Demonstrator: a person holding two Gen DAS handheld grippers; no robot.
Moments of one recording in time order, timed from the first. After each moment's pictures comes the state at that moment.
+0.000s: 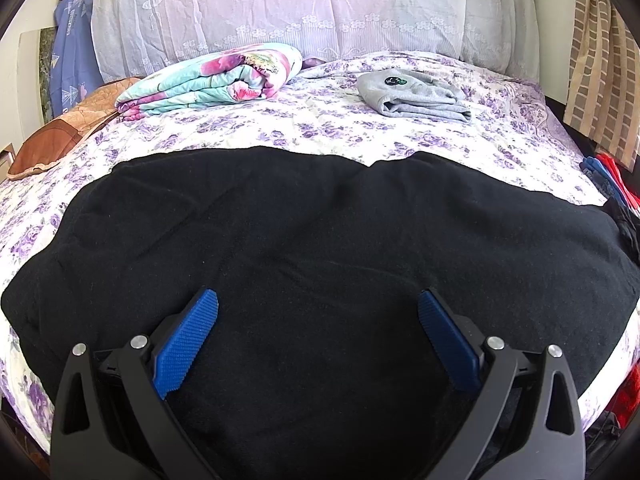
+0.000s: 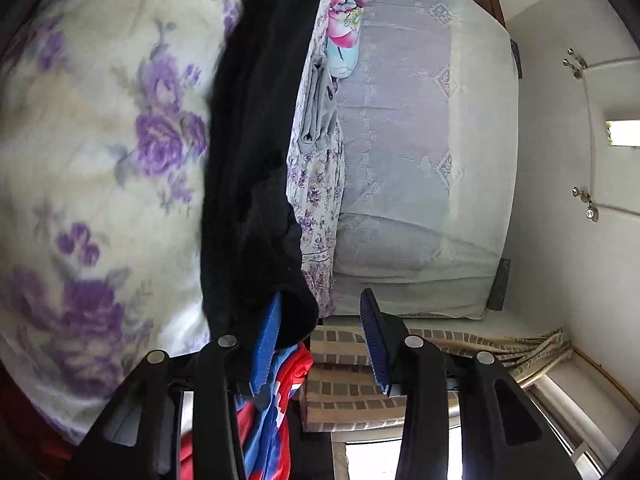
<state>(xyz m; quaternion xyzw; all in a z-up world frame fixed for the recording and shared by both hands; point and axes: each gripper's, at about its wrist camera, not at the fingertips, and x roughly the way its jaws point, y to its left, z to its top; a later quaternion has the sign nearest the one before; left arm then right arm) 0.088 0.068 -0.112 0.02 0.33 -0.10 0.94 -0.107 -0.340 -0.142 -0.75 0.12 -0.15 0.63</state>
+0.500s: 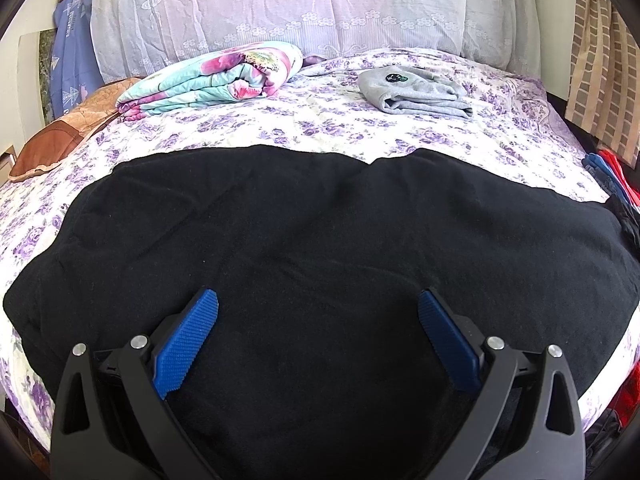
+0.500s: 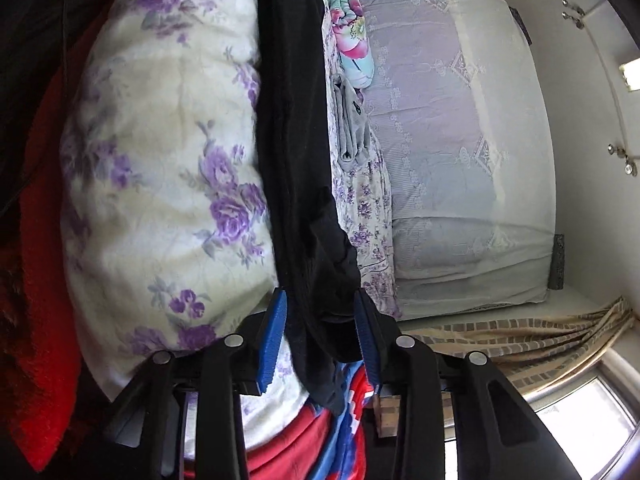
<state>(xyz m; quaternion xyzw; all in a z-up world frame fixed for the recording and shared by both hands) 0.088 0.069 -0.109 0.03 0.34 -0.10 0.94 -0.118 -0.319 -0.130 -0.66 0.18 -0.06 0.72</state>
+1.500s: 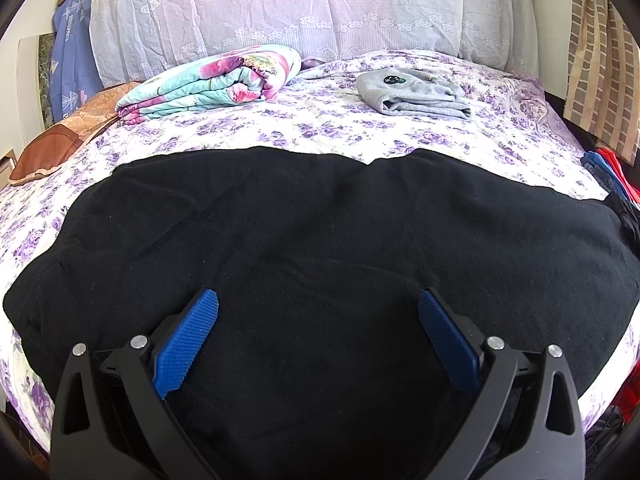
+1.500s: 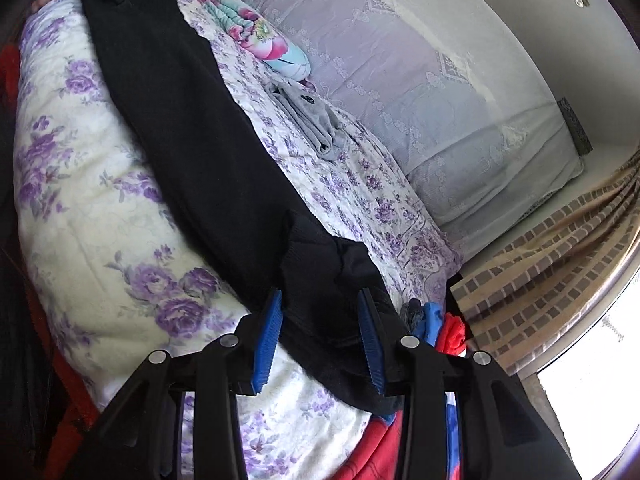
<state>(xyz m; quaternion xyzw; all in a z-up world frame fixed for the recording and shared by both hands) 0.088 0.067 -0.107 0.03 0.33 -0.10 0.94 -0.073 -0.346 -0.092 -0.44 0.22 -0.06 0.87</state>
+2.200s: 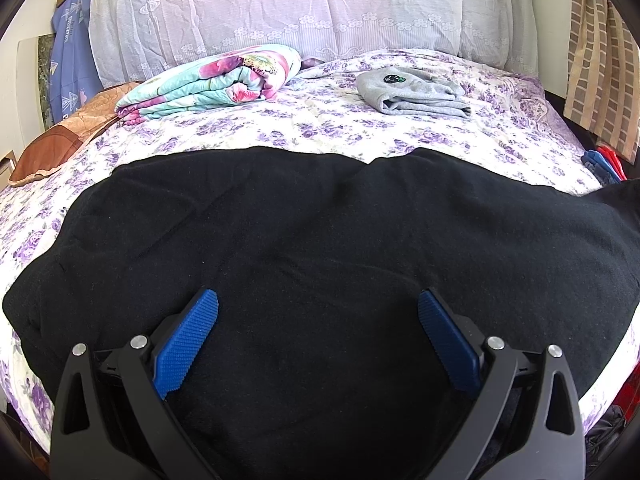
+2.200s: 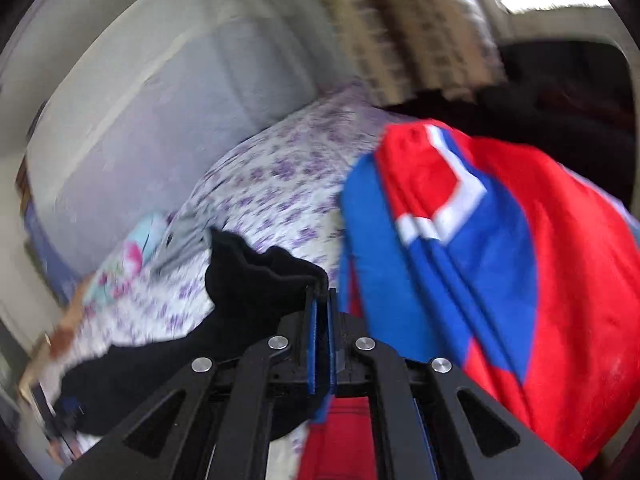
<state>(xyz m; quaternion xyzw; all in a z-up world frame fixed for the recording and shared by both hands) 0.089 0.065 -0.106 0.03 0.34 -0.10 0.94 -0.083 -0.609 -0.053 0.33 0.22 -0.11 0.91</state>
